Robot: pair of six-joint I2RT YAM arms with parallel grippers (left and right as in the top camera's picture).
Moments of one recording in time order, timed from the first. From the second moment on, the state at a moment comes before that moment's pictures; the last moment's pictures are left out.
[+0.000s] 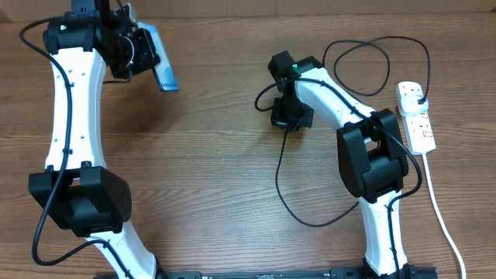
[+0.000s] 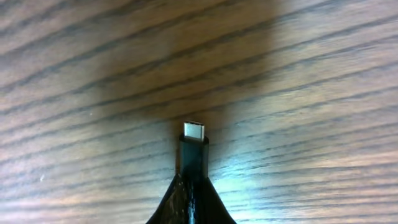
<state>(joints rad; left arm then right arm) 0.09 1.98 2.05 -1.16 0.40 -0.26 0.41 2.30 1.82 -1.13 -0.05 0.60</state>
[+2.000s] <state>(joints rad) 0.00 1.98 2.05 -0.97 1.38 0.01 0.67 1.77 1.91 -1.04 -0.15 0.41</state>
